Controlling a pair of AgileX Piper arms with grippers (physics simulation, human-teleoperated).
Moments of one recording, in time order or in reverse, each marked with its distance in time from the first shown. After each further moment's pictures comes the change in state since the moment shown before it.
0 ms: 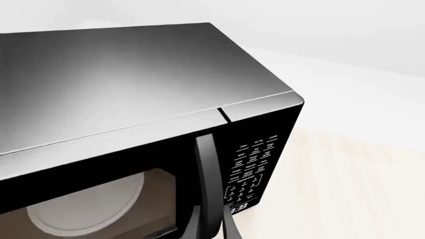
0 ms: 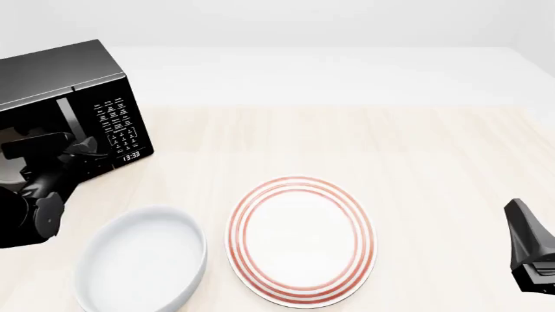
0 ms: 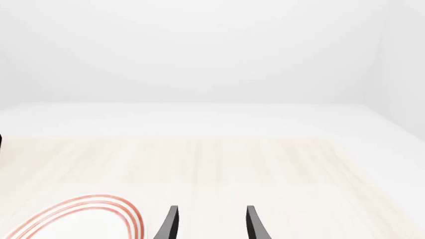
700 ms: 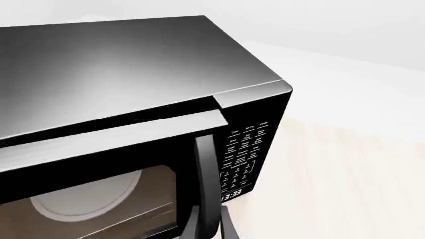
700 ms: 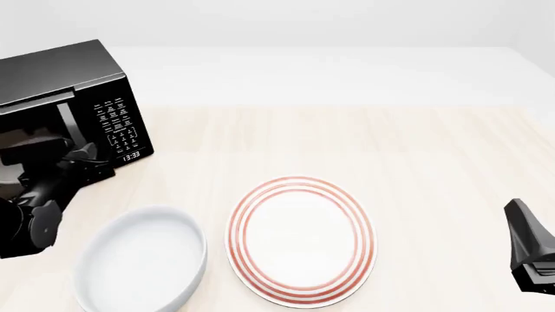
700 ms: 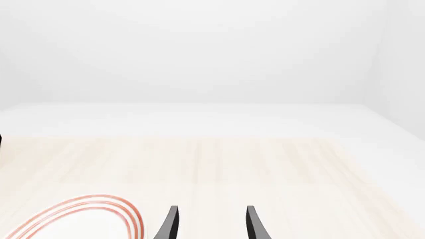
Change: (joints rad) left arm -0.024 -0.058 0.071 0.005 0.010; right arm 0.000 0.000 0.000 0.000 0.000
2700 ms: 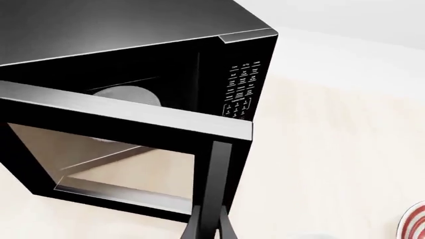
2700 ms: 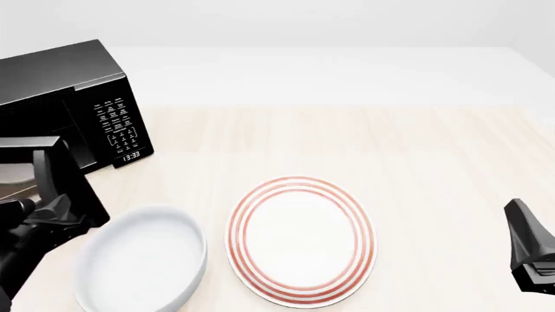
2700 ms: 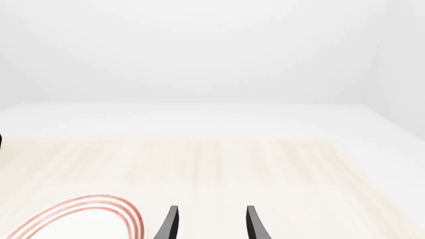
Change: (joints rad) left arm -0.003 -0.455 0.443 0.073 0.018; right arm 0.000 0.000 0.000 0.000 0.000
